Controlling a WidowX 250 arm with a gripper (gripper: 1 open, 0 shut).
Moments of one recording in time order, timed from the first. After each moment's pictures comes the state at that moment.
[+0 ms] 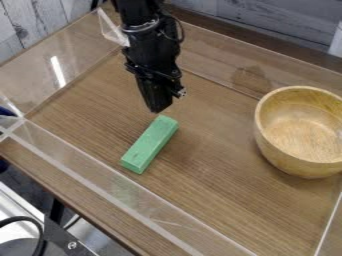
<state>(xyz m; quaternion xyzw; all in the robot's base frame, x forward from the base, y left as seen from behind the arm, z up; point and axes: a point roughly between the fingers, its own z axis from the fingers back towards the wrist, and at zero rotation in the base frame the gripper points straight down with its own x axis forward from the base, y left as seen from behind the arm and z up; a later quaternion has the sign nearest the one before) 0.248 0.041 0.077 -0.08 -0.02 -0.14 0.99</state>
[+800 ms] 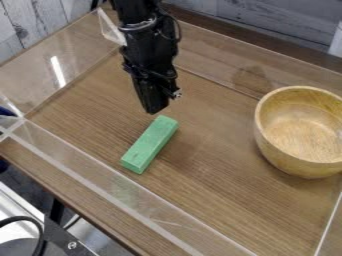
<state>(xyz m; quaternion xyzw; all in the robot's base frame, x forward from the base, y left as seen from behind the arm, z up) 0.241 0.042 0.080 -0.08 0.00 -0.15 0.99</state>
